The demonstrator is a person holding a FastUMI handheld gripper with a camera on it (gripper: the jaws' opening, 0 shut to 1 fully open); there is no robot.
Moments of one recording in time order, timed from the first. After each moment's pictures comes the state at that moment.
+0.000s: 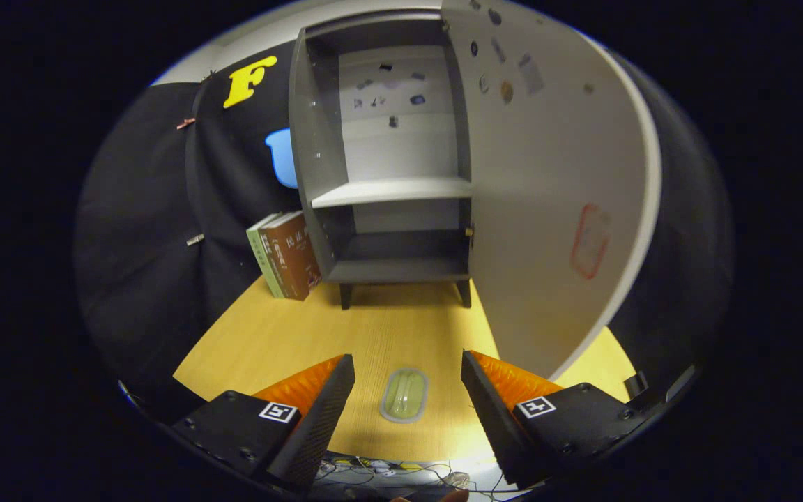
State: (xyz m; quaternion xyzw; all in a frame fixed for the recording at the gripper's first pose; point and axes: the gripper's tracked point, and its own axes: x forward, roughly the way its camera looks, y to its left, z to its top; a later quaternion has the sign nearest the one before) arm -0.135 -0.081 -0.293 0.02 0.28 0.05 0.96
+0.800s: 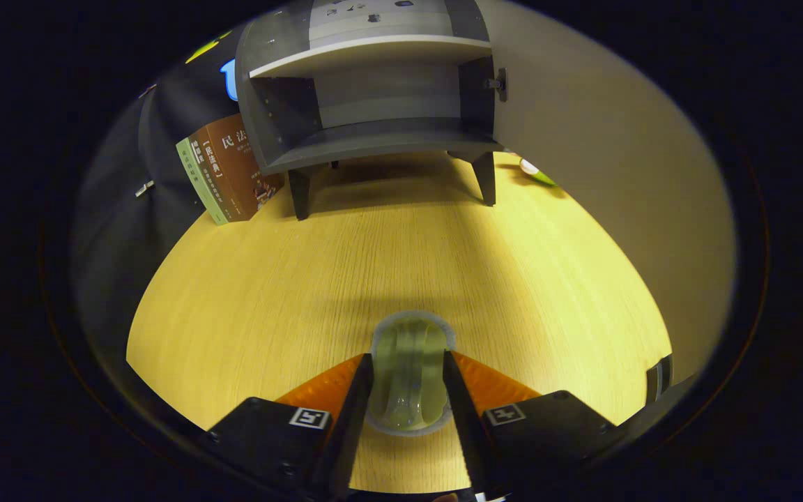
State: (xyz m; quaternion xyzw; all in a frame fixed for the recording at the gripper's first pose) arm -0.086 -0.078 -0.499 0.01 0.41 0.00 0.91
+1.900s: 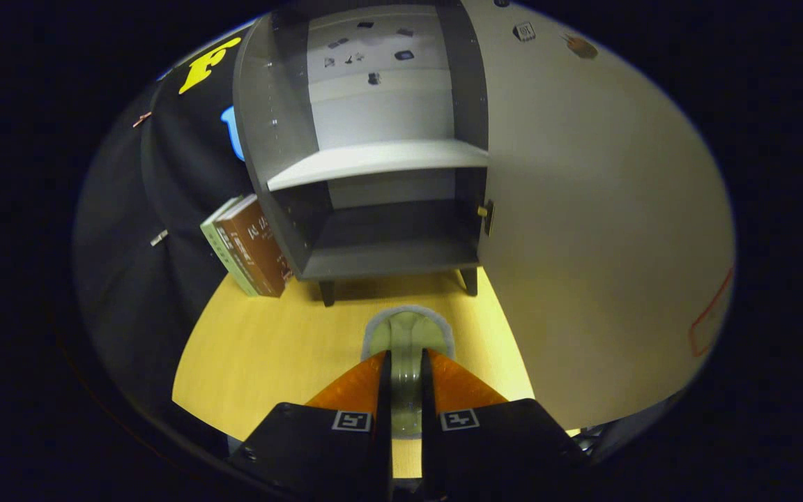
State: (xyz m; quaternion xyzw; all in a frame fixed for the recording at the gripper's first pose) arm -0.039 -0.063 -0.262 0.04 0.34 0.00 0.94
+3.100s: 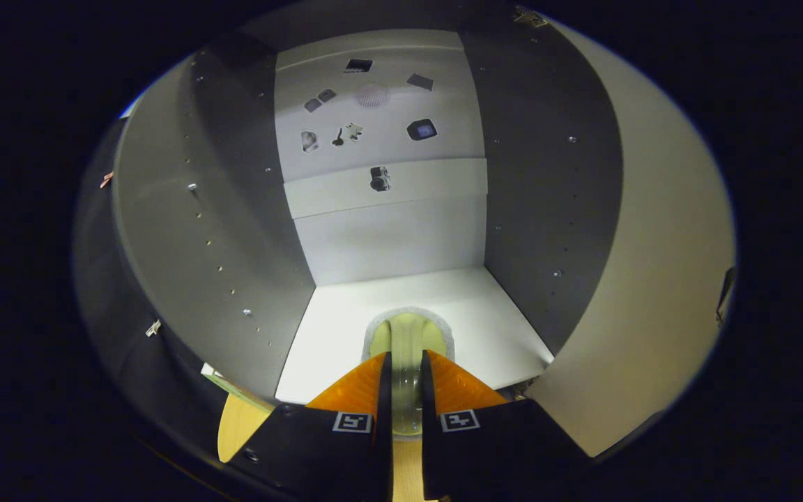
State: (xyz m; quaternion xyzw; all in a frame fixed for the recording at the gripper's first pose) arm 0.226 -0.020 -0.121 0.06 0.24 -0.02 0.97
